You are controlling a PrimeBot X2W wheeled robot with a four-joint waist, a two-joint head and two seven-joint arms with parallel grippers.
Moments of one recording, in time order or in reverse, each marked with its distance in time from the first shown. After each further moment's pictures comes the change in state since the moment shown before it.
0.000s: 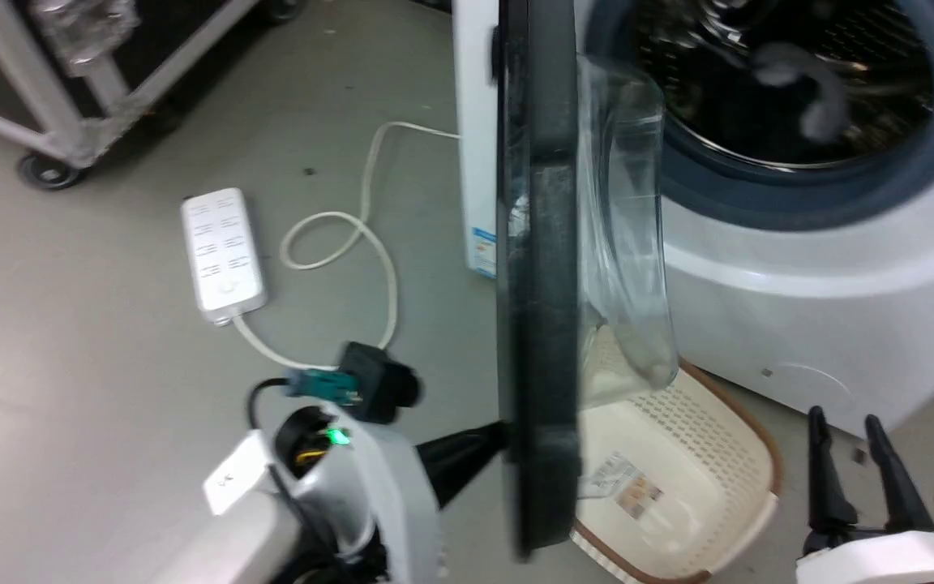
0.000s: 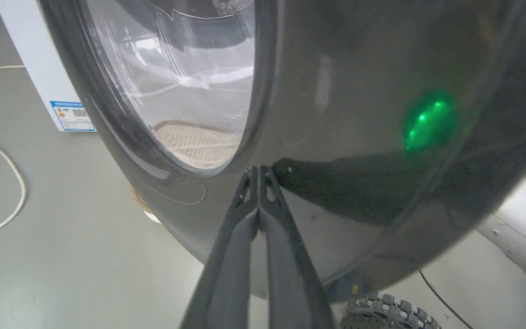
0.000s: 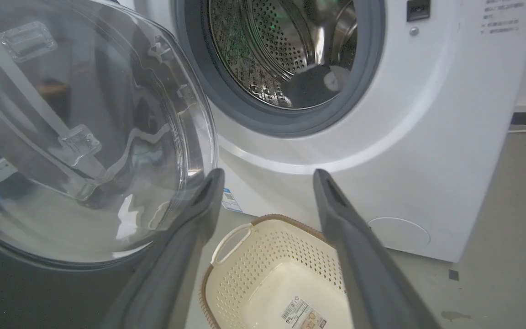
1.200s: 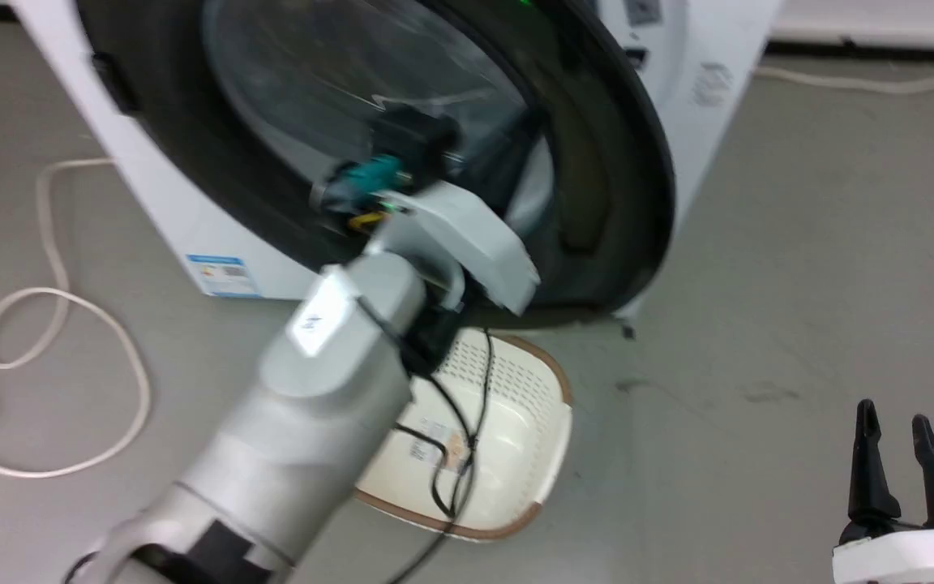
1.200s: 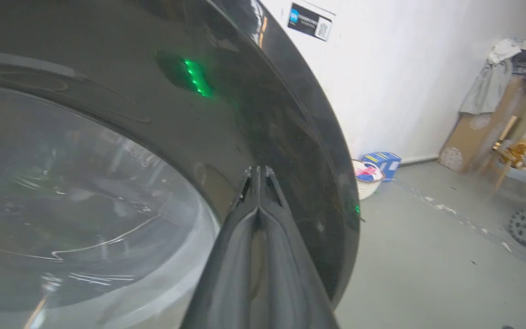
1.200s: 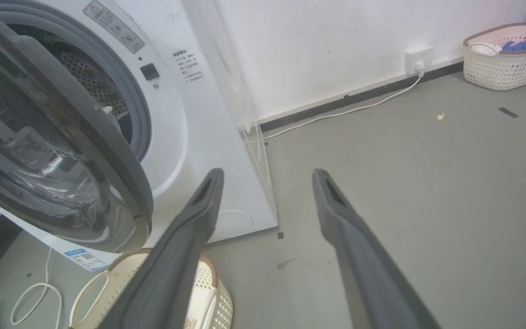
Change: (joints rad) left arm -0.606 -0.340 -0.080 0.785 0.157 0.071 -0.671; right arm -0.018 -0.001 -0.090 0.011 0.053 0.000 -0.002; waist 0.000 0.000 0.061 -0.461
